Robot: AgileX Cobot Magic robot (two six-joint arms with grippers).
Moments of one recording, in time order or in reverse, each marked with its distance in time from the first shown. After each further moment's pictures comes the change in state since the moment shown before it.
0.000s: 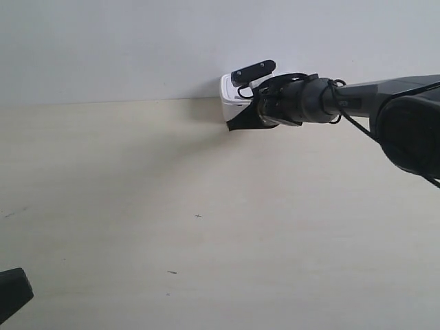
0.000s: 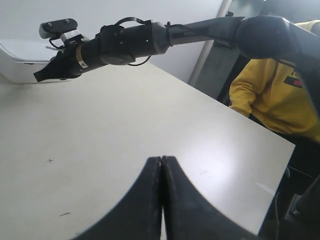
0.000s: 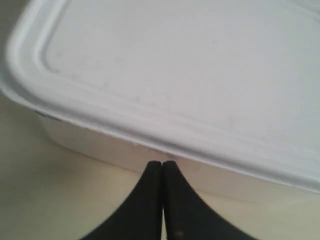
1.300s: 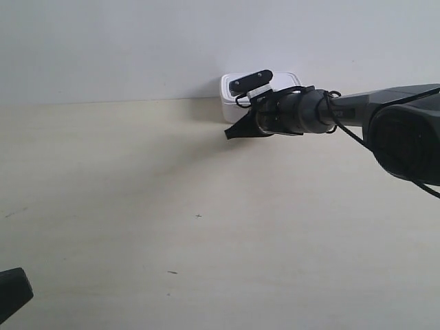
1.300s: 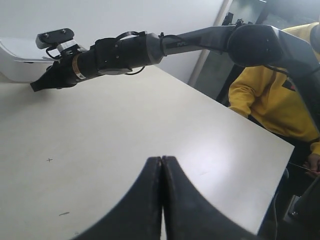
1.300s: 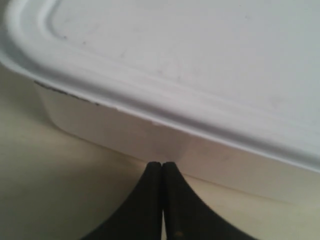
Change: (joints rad) left arm 0.000 0.000 0.000 -0.004 -0.002 -0.007; right arm -0.007 0.052 -0.007 -0.162 -0.047 0.158
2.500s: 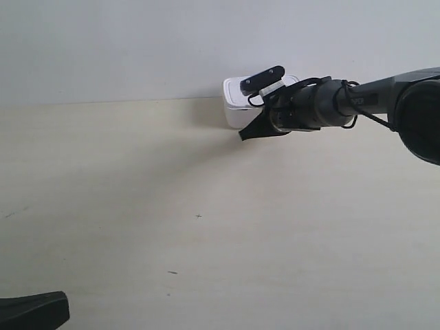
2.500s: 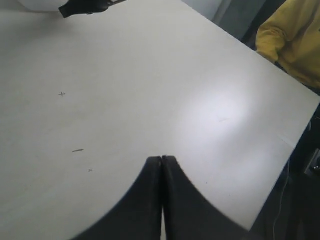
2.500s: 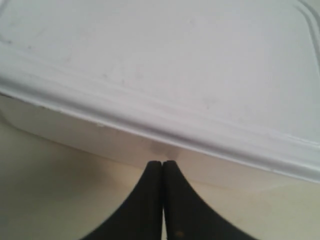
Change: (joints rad) left arm -0.017 0.258 -0.024 0.000 0.008 -0.025; right arm -0.012 -0.109 0.160 -0.068 0.033 0.002
